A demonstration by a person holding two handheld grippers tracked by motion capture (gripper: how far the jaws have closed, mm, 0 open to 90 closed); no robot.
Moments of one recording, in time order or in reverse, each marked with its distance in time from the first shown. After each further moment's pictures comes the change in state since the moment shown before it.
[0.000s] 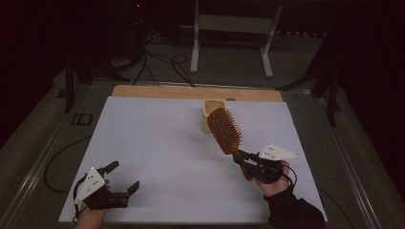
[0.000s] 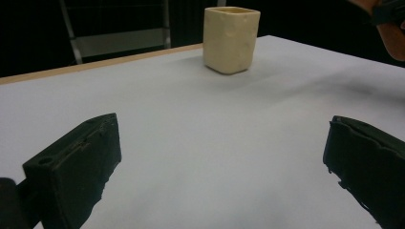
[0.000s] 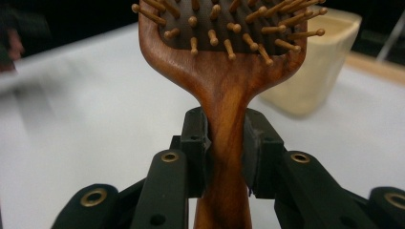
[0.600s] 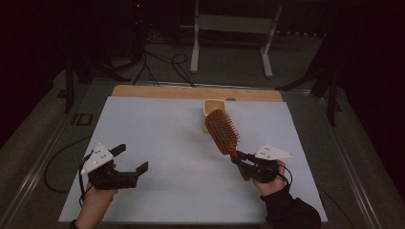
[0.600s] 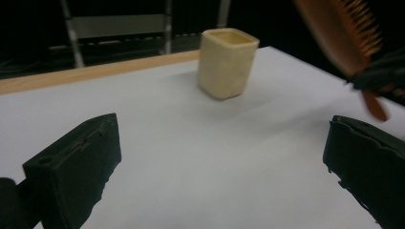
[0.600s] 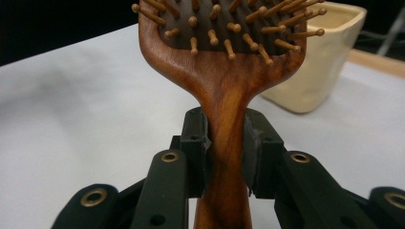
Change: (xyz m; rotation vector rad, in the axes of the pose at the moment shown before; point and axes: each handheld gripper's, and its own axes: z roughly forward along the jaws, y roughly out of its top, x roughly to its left) left arm -0.008 0.079 0.019 0.070 -0.007 -0.098; right arm -0.001 -0.007 0.012 0.025 -0.012 0.007
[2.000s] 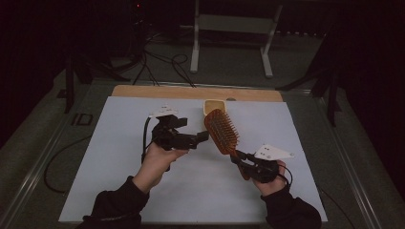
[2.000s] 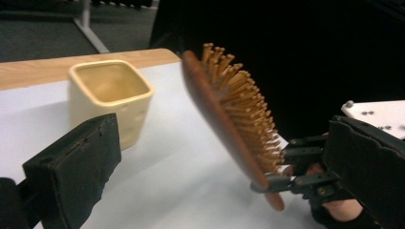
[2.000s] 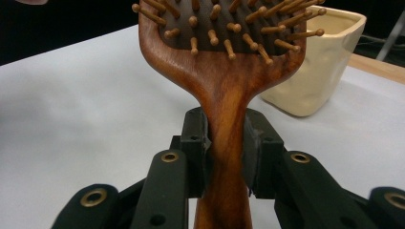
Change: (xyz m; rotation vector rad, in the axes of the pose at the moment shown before) left arm -0.072 0.106 0.126 0.113 -0.276 -0.172; right arm 0.001 0.003 -0.001 -0.005 0.005 -0.016
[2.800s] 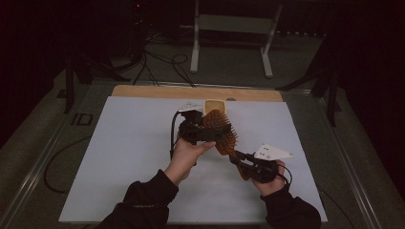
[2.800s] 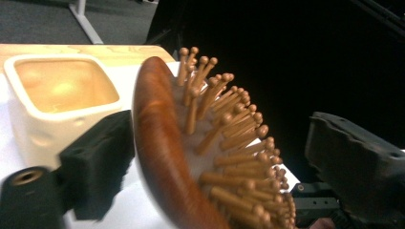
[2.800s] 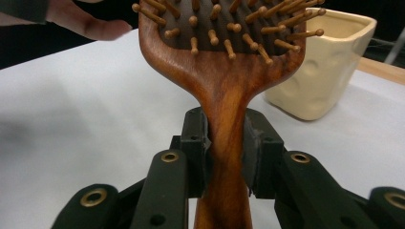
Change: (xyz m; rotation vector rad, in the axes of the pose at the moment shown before) left arm -0.011 0.002 0.063 -0.014 0.020 -0.105; right arm 0.001 0.001 0.001 -0.009 0.019 -0.010
